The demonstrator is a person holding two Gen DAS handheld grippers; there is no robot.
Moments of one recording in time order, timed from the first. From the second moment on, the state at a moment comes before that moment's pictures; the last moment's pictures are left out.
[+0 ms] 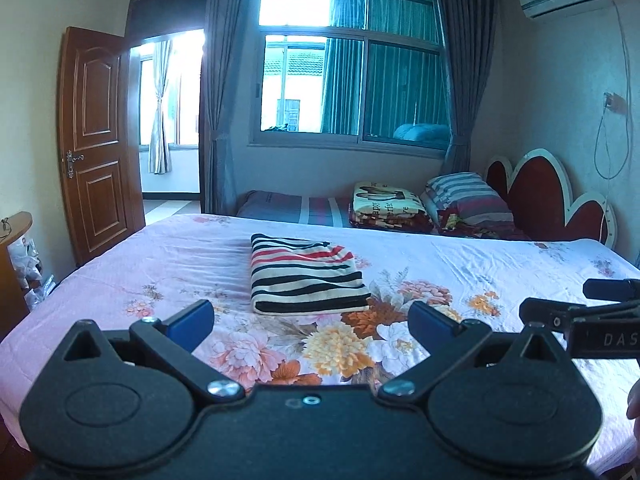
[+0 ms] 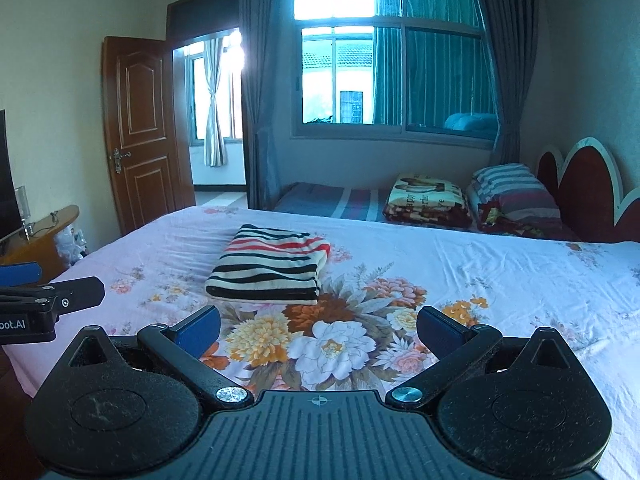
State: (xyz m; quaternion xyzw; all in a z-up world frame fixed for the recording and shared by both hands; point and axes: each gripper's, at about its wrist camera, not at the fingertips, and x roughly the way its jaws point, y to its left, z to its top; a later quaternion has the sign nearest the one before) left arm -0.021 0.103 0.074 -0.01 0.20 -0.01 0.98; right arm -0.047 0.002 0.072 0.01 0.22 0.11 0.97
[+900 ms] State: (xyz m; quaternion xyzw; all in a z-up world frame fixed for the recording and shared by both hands) left arm -0.018 0.101 0.076 0.00 0.19 -0.02 0.98; right arm -0.049 -0.009 0.080 0.01 0.21 0.11 0.97
